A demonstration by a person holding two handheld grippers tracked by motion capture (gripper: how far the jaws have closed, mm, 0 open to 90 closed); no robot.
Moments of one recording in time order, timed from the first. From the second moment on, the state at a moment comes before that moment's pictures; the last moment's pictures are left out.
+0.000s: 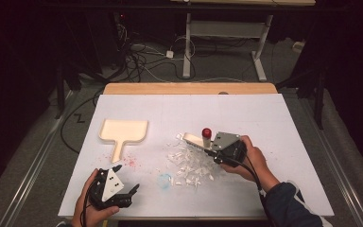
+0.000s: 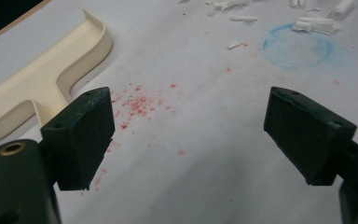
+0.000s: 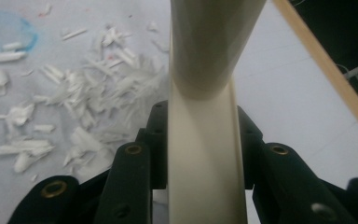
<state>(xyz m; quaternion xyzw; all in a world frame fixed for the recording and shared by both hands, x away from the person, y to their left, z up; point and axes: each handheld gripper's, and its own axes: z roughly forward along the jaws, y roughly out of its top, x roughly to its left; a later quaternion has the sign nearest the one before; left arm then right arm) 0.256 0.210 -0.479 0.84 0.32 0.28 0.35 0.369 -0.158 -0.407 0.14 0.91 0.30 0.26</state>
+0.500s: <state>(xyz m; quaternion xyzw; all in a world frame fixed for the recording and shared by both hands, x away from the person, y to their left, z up) 0.259 0.211 -0.481 0.84 0.31 0.28 0.34 0.441 -0.119 -0.423 0.17 0.90 0.26 0.32</state>
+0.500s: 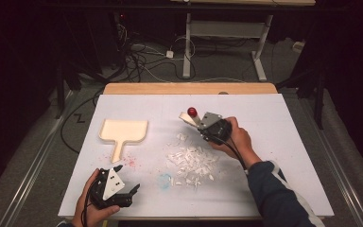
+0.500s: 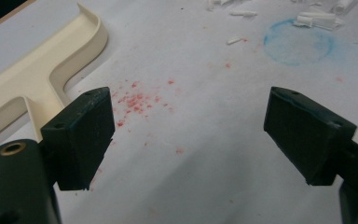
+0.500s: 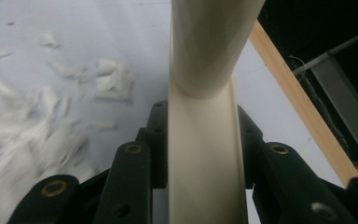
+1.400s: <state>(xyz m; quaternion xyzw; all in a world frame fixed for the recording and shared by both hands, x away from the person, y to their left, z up) 0.258 0.213 -0.483 0.84 0.31 0.24 0.36 0.389 -0.129 -0.411 -0.01 0.92 0.35 0.19</state>
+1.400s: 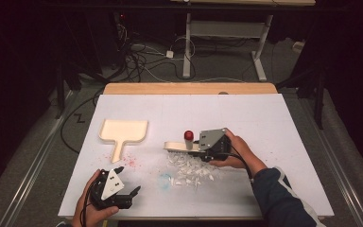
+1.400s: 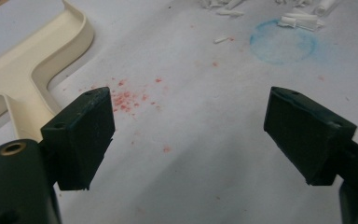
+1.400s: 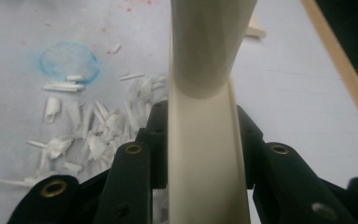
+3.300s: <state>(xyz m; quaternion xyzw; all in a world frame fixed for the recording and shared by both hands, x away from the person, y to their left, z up) 0.260 0.221 -0.476 0.83 0.32 0.26 0.37 0.299 -0.134 -0.385 0.24 0.85 0.44 0.15</state>
